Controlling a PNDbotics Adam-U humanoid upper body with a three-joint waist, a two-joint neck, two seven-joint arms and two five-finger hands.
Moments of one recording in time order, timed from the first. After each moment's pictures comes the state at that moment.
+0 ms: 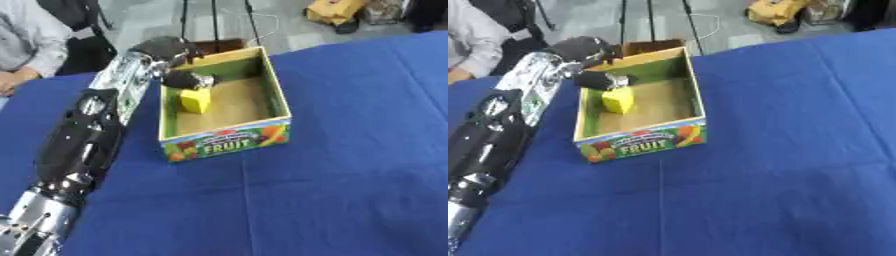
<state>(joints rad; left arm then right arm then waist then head) -1.11 0.35 0.00 -1.04 -1.19 -0.13 -0.39 -0.15 -0.26 -0.21 -1.98 0.33 -0.15 -0.19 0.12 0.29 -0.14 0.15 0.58</state>
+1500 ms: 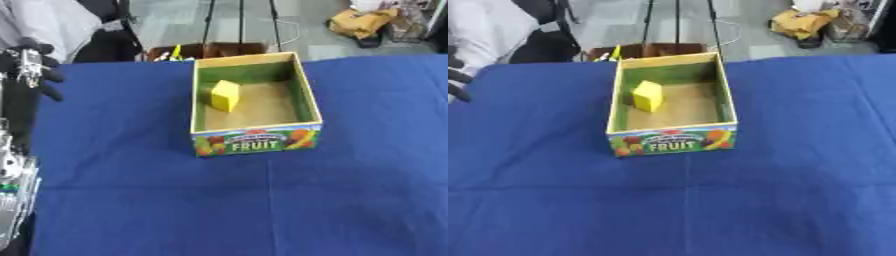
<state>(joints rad) -0.30 0.27 0.20 -1.97 -0.10 0.22 0.25 -0.14 -0.24 -0.25 -1.98 0.31 -0.14 -0.24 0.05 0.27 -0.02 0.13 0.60</state>
